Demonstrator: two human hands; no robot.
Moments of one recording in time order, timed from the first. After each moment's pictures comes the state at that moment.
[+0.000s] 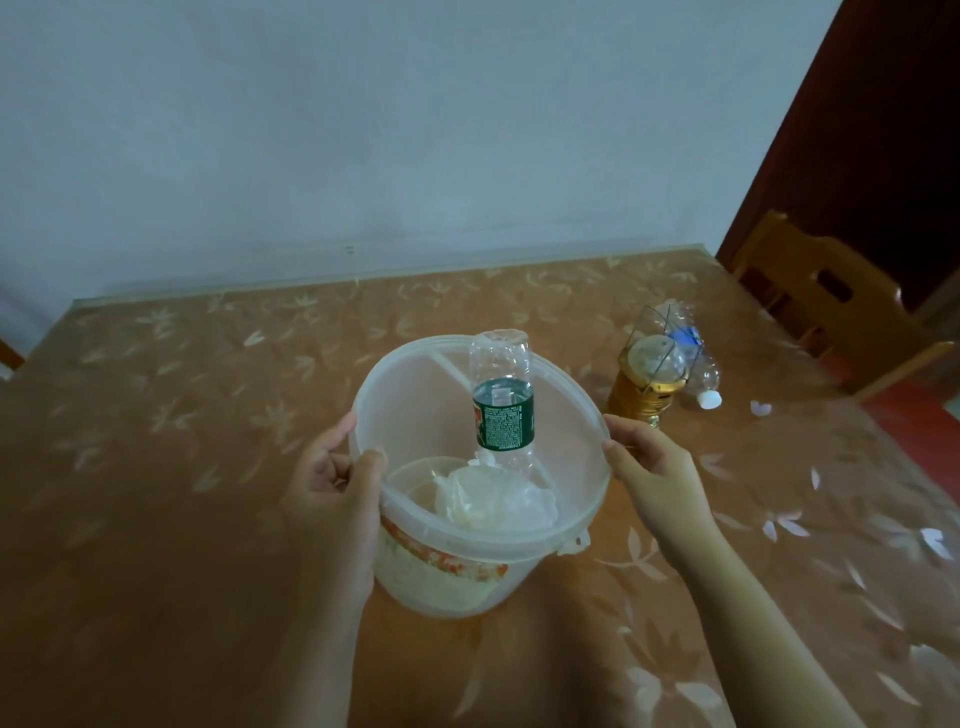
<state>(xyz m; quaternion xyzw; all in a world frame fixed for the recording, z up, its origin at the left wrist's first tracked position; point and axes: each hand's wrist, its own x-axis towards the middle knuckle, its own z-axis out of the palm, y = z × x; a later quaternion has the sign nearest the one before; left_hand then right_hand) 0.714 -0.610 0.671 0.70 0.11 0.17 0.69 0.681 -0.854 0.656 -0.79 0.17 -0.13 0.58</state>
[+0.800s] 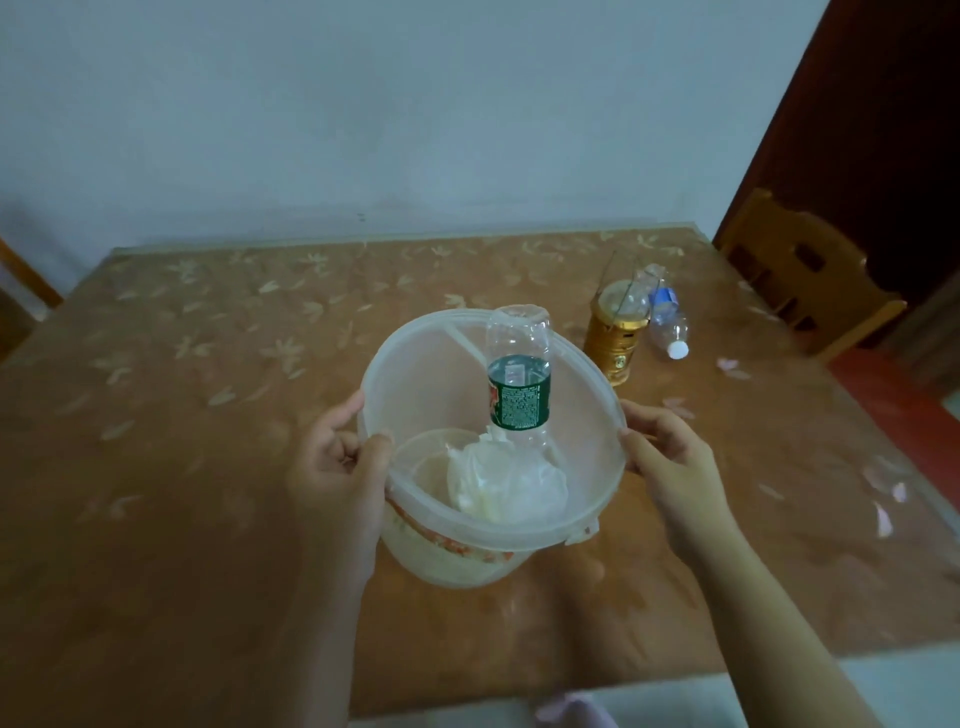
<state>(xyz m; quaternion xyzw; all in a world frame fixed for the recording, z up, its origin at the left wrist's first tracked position) 0.594 -0.623 0.662 0.70 0.08 0.19 0.68 0.564 -0.870 0.650 -0.72 0.15 -0.15 0.66</state>
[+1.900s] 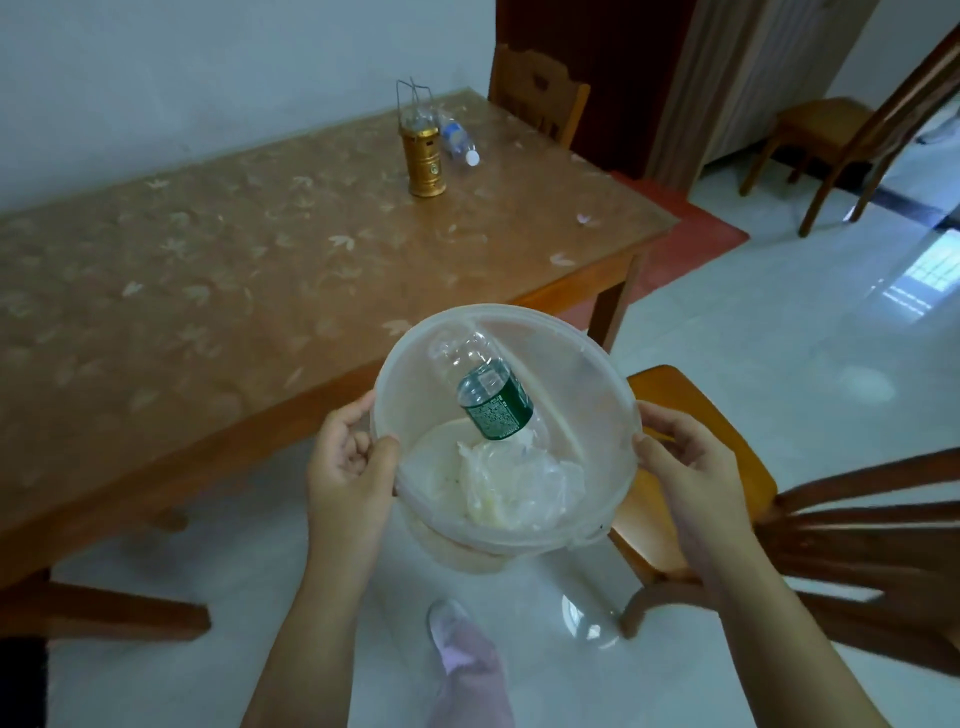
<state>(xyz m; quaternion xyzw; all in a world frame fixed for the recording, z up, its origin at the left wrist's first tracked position) 0.196 -0.515 0.653 0.75 -0.08 -0.04 0.65 0.056 -0.705 0.654 -0.66 0.37 -0.27 0.59</state>
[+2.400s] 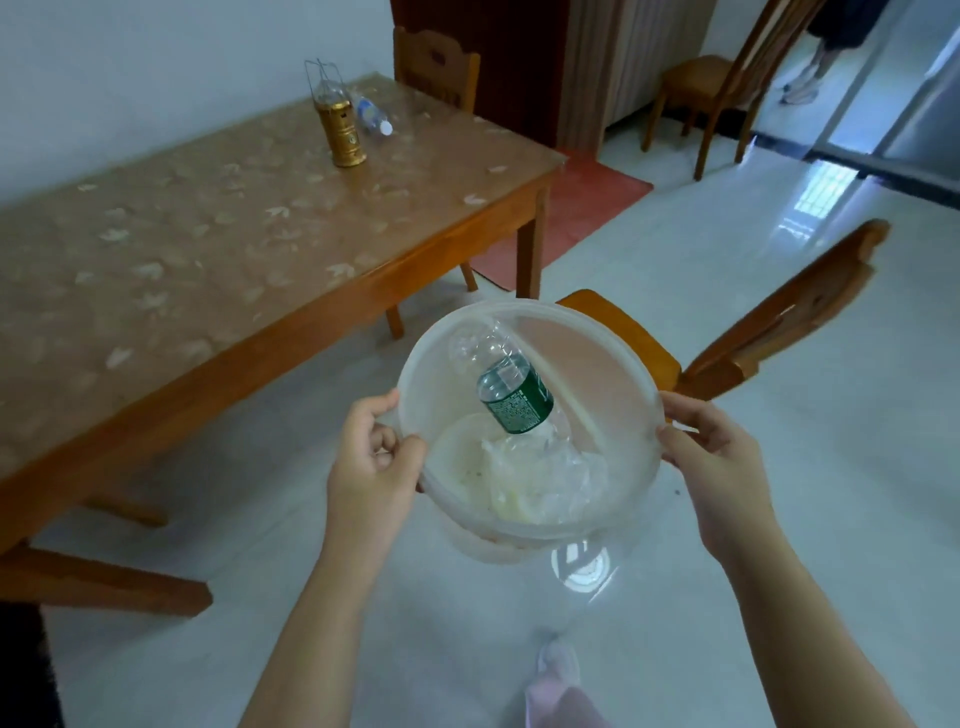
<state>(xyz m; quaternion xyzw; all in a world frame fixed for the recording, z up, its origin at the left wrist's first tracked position) 0.027 -0.433 0.656 0.77 -0.20 -0.14 0.58 -0.152 -0.607 0.651 -0.58 0.46 -0.33 0.59</state>
